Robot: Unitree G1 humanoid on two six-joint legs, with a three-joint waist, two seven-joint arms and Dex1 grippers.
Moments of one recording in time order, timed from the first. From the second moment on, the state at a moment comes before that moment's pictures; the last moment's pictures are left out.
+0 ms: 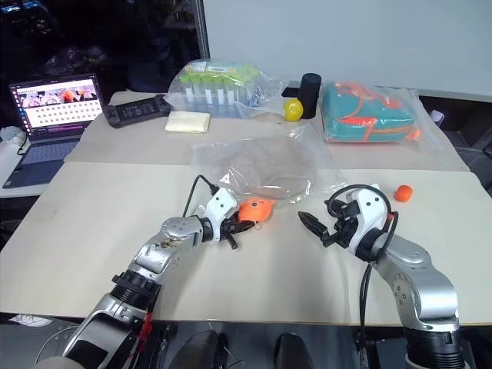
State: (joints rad) left arm -0.53 0.27 -0.31 0.14 -0.19 0.44 -0.68; right arm -0.16 -0.56 -0.20 -0.35 0.52 0.67 0.56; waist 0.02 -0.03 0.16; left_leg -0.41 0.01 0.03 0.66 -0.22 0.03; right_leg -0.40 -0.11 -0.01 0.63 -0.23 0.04
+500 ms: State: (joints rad) left arm -0.73 0.53 0.19 0.19 -0.25 0.56 -0.40; right arm -0.30 -0.55 -0.05 -0.31 0.61 0.80 0.68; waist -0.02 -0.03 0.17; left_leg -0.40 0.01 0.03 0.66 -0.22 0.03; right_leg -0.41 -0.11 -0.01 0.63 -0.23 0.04
